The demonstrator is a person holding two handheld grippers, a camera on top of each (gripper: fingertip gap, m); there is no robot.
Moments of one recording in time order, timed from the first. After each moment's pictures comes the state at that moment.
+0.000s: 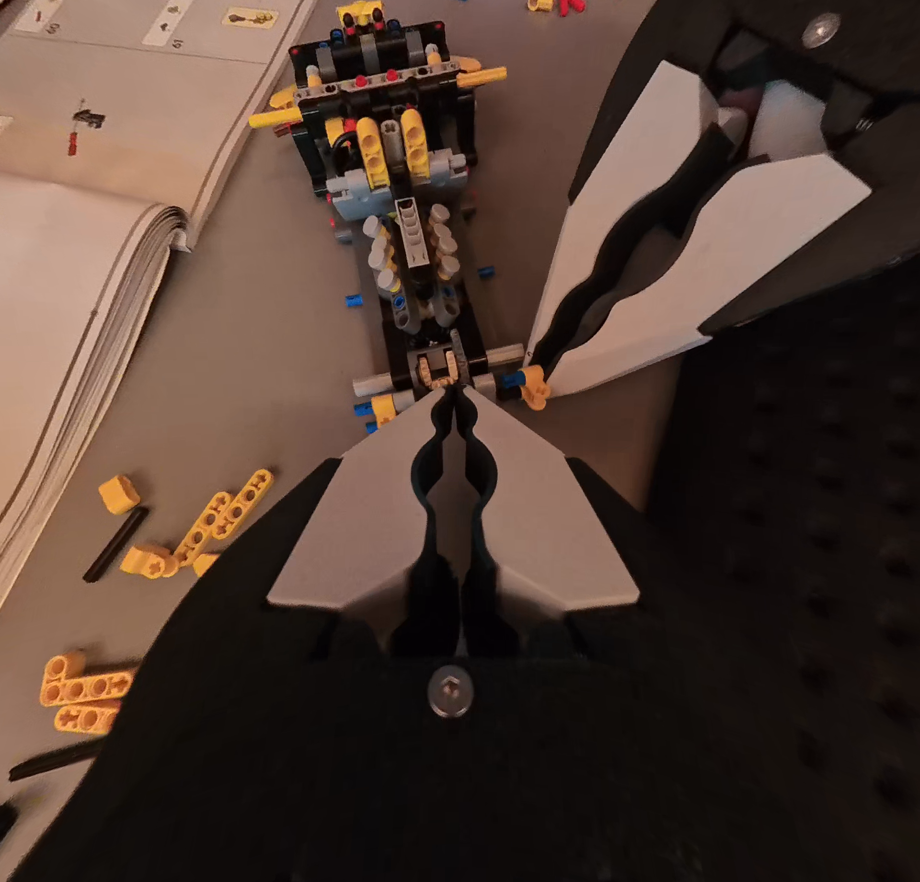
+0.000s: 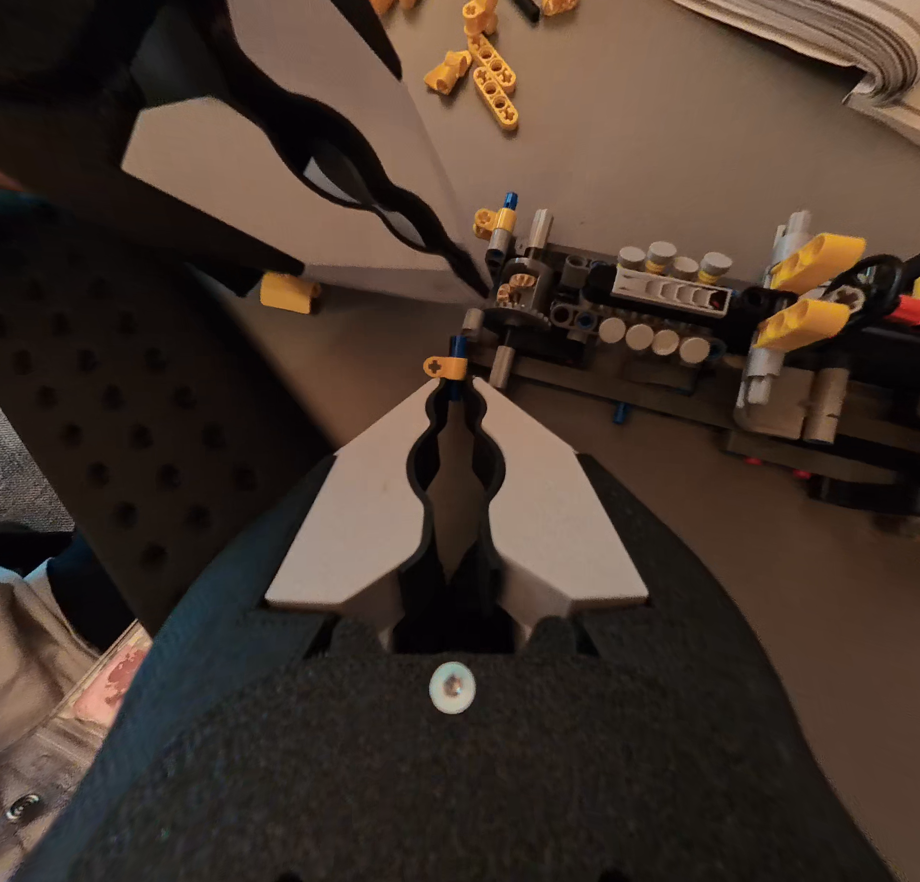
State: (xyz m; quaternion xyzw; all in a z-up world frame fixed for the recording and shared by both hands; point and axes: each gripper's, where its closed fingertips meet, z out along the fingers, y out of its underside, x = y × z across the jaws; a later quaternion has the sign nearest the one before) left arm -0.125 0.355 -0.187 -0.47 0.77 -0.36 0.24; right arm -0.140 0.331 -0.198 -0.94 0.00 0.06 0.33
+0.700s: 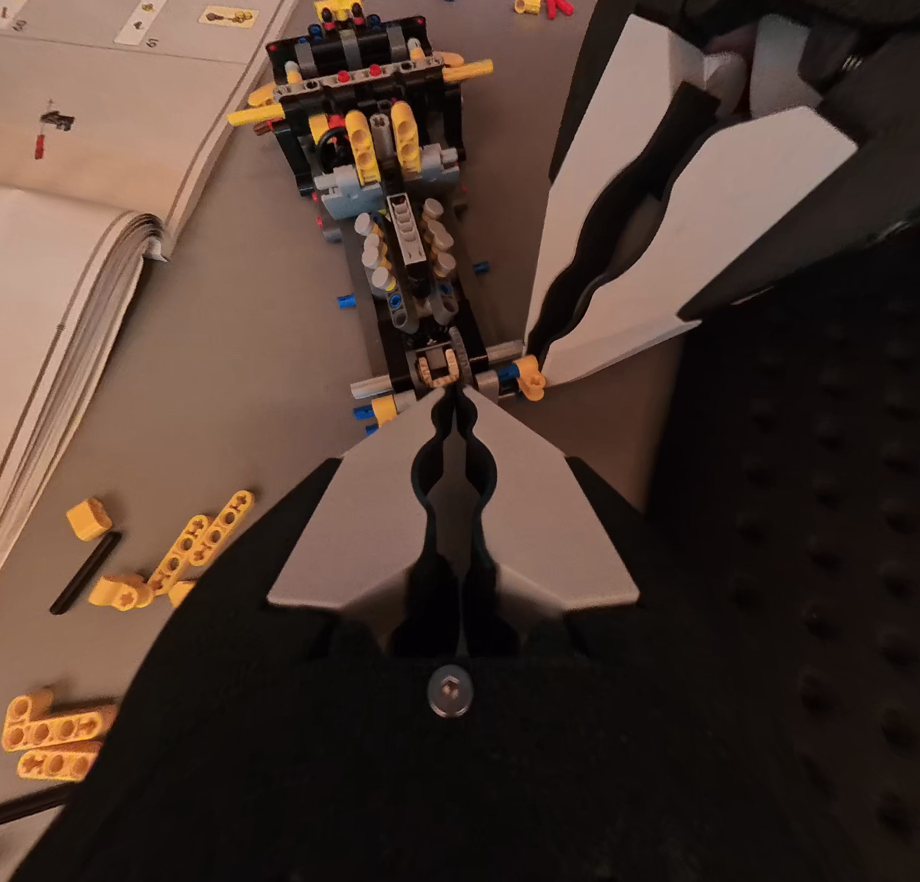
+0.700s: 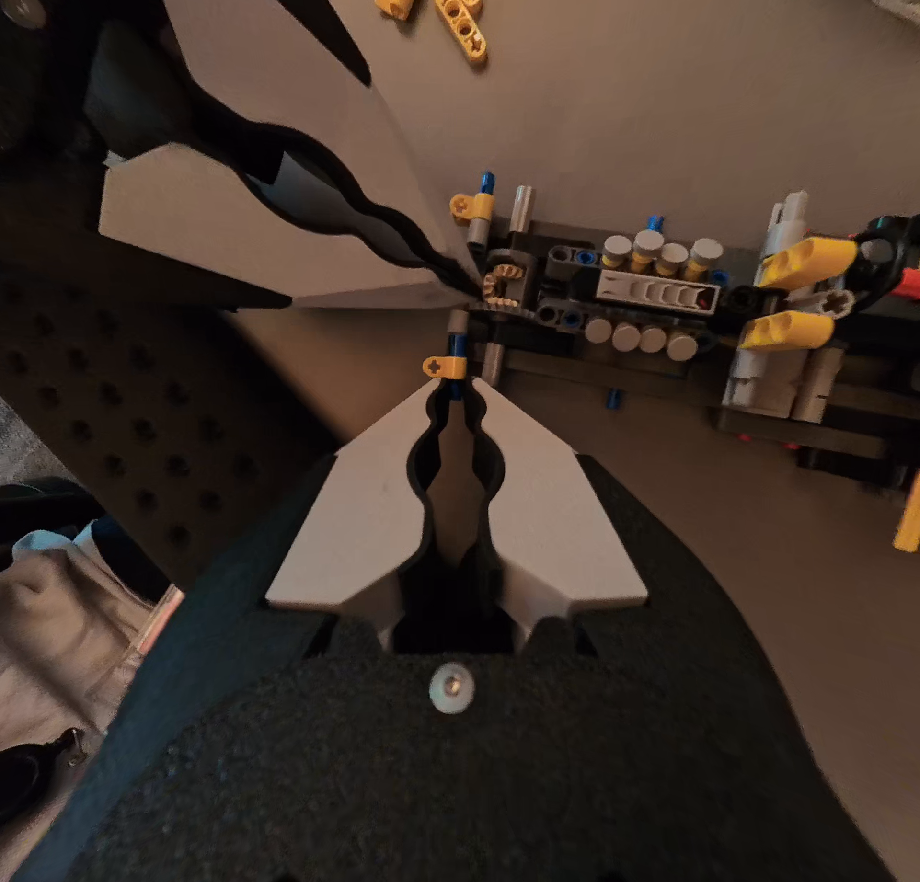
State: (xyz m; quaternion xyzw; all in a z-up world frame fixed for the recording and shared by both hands) left arm -0.120 0.348 -0.190 -0.47 0.77 -0.37 0.23; right arm -0.132 0.322 -0.197 -0.97 0.03 0.07 0.23
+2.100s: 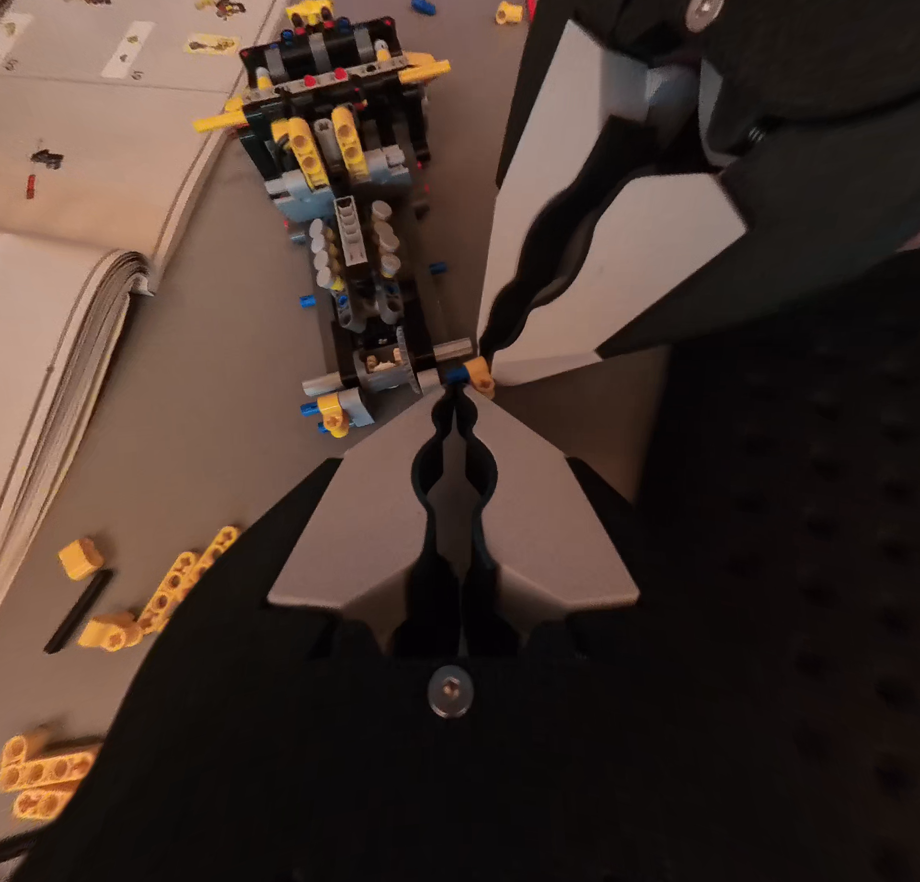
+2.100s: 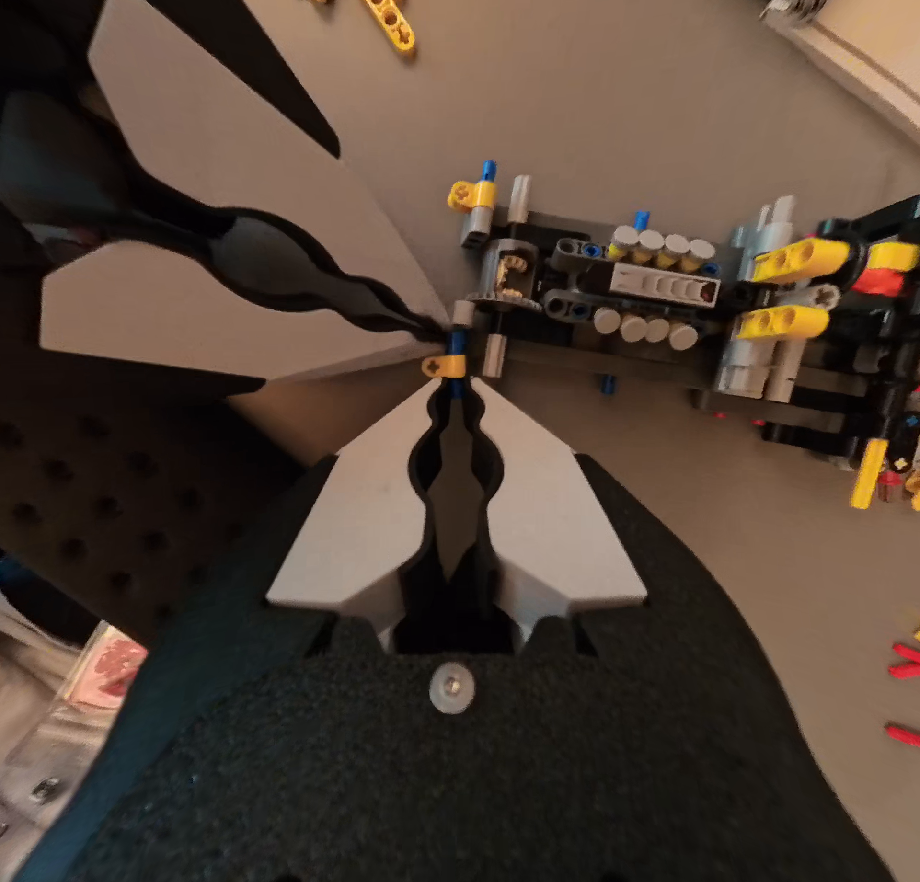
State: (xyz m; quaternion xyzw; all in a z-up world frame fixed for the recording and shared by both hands) left arm -0.113 0.334 -0.188 -0.46 0.78 -0.36 0.23; right arm -0.114 0.323 -0.199 -0.98 0.04 -0.01 0.21
